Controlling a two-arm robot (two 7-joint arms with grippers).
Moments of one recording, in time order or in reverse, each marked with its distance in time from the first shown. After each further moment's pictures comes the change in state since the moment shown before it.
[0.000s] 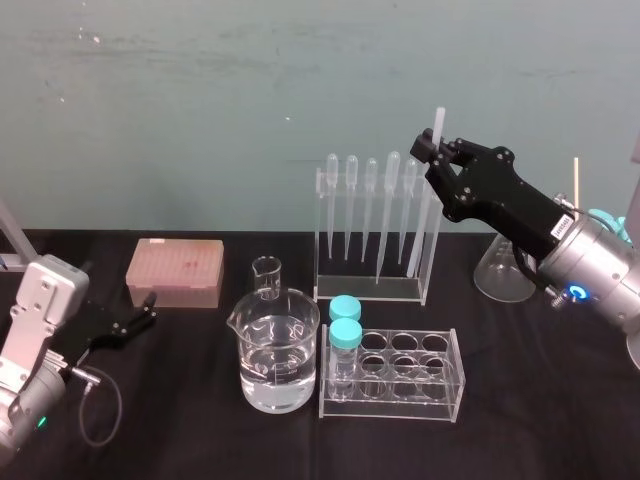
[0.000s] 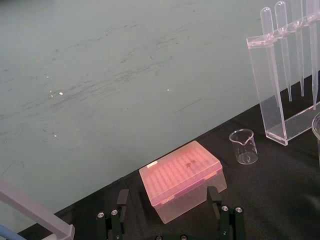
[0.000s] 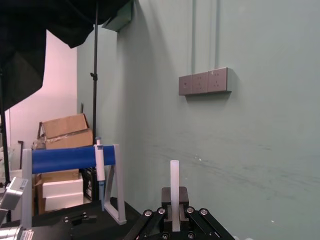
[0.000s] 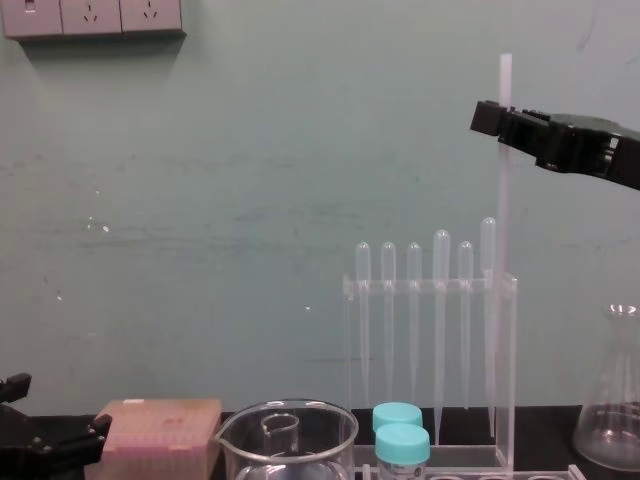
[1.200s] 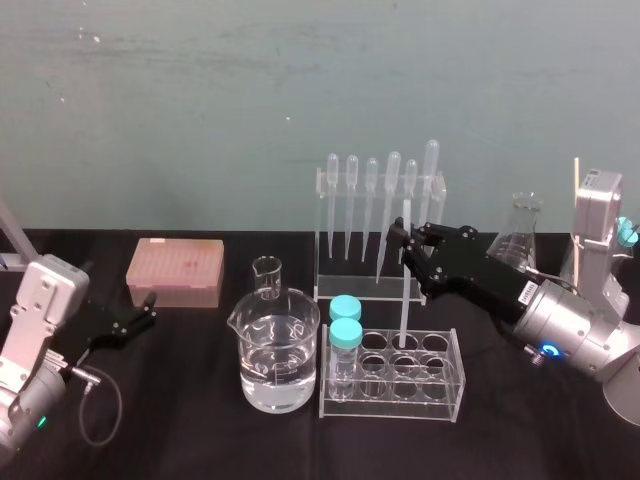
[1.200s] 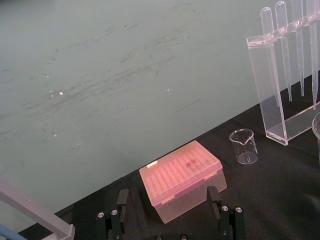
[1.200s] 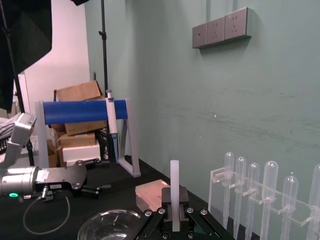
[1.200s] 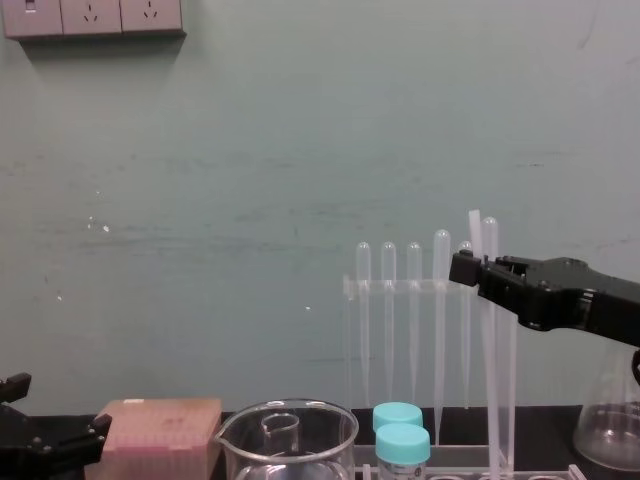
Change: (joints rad) left arm 0.000 0.000 0.000 0.000 0.000 0.000 0.000; right arm 0.019 -0.023 -0.086 0.212 -0.032 -0.063 0.113
